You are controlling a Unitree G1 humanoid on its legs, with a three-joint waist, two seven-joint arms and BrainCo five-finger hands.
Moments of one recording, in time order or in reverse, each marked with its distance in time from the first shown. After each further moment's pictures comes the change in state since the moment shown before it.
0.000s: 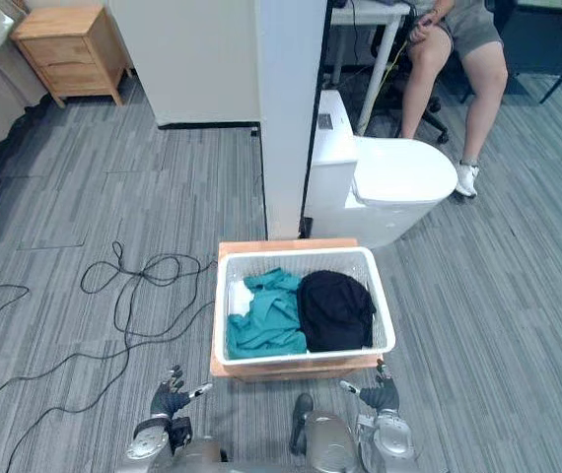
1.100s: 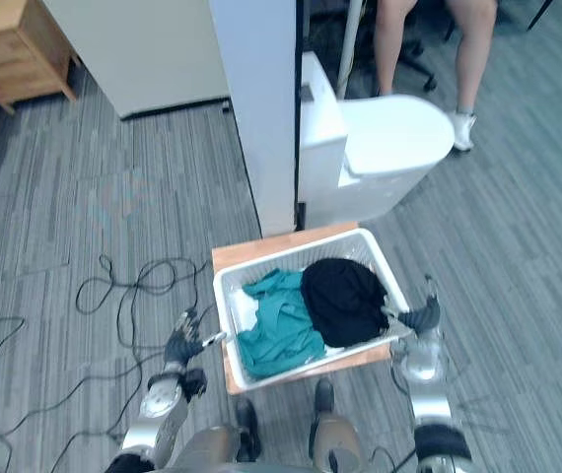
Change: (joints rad) left arm -0.318 0.055 -0.130 -0.134 -0.062 -0.003 0.101; right arm -0.614 -0.288 0.024 0.107 -0.307 0.093 -0.169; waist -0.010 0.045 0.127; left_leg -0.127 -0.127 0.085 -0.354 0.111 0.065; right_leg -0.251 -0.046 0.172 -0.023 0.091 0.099
